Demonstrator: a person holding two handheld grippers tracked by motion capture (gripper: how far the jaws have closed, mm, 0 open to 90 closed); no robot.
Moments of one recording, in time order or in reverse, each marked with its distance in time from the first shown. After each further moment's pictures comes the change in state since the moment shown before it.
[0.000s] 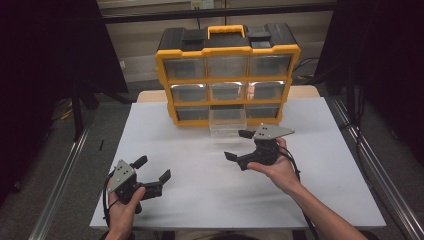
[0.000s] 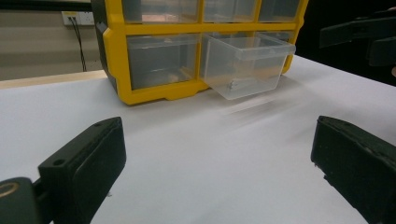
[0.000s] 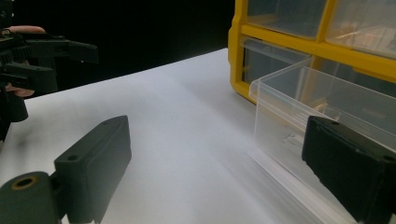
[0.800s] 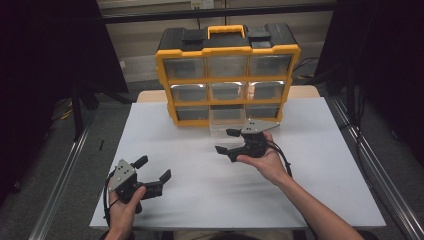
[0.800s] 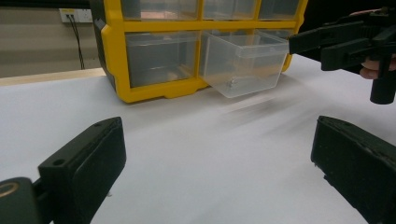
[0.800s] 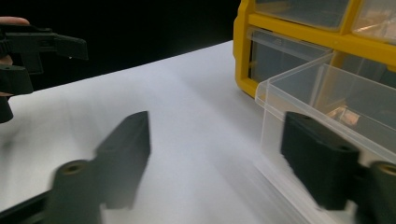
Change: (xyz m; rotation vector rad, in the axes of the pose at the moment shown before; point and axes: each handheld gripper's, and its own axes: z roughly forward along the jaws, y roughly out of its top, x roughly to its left) left arm 0.000 -0.001 0.002 0.002 -0.011 -0.004; right arm -0.010 0.001 0.032 0.031 0.033 -0.004
